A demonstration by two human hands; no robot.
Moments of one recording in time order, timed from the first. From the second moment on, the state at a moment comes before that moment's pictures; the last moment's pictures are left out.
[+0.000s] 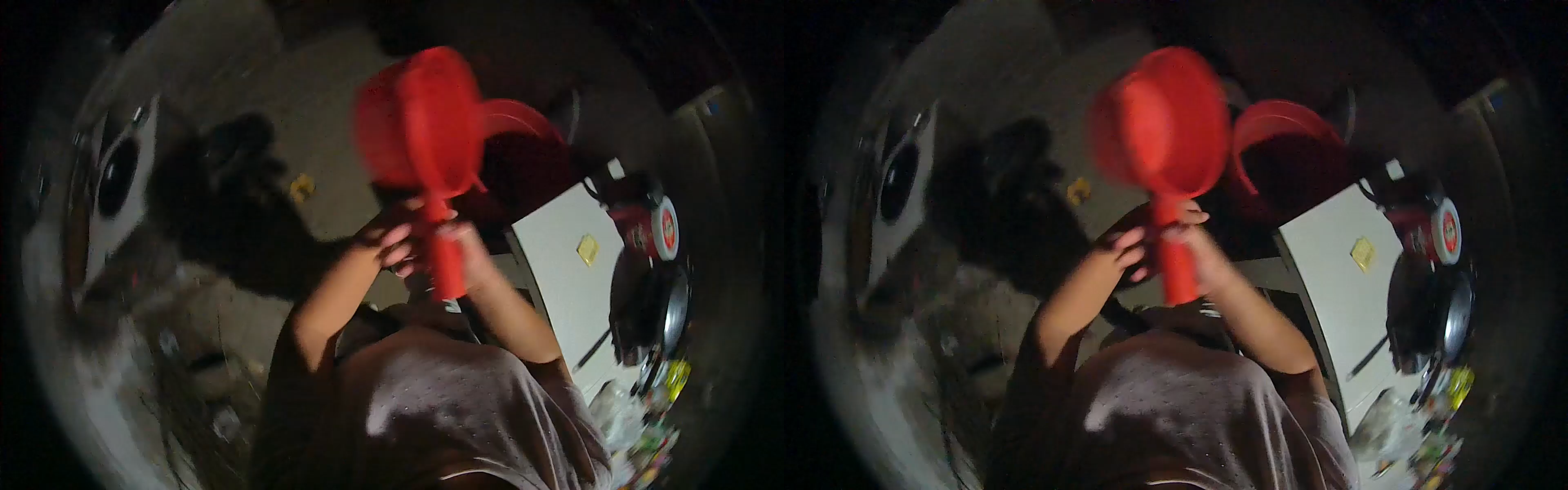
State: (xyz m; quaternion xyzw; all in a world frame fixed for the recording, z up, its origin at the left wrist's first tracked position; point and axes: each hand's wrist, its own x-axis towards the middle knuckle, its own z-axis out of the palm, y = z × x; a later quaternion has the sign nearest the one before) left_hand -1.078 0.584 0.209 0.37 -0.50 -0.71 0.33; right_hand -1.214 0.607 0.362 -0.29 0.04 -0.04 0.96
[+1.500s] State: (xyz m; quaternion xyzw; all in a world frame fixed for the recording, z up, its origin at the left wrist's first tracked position) left_hand -1.119 -0.236 0.194 0.12 -0.94 -0.05 0.33; right_hand -1.156 -0.032 0.189 0.15 0.43 -0.57 0.68
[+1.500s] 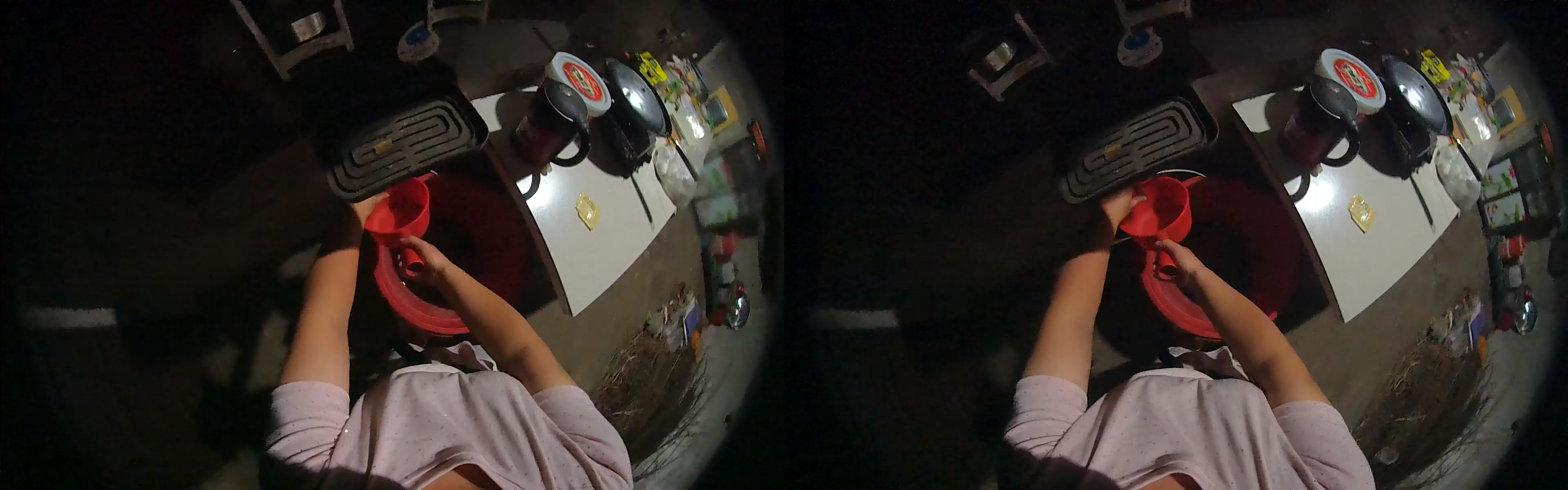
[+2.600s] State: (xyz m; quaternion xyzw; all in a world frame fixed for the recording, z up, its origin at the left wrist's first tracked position) left_hand -1.154 -0.222 0.178 0.27 -0.95 -0.08 0.14; right_hand -1.145 -0.026 0.216 0.12 0.49 -0.58 0.64
